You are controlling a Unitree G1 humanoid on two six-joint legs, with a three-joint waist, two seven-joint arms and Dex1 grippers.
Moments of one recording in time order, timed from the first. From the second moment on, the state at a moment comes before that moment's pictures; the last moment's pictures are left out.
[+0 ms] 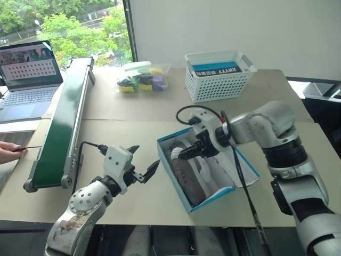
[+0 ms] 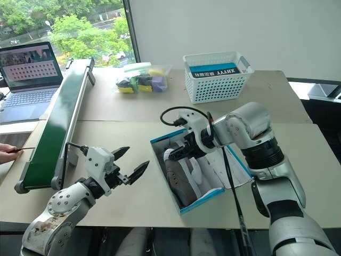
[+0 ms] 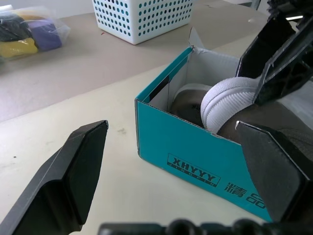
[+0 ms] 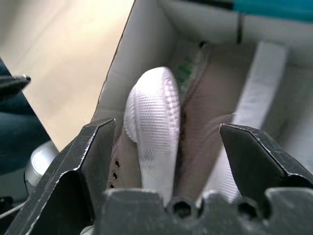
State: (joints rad) left arm 0.09 0.44 0.00 -0.71 -0.38 0.58 -0.37; right arm -1.02 -0.54 0.24 0.00 0.76 1.61 0.51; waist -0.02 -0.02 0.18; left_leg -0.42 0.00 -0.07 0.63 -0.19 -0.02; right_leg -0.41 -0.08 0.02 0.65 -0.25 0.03
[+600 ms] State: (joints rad) left arm 0.05 0.44 -0.01 -0.67 -0.37 0.58 -0.40; right arm -0.94 -0.56 0.21 -0.14 0.78 1.61 0.52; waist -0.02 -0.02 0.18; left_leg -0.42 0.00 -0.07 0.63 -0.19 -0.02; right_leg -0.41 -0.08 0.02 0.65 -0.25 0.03
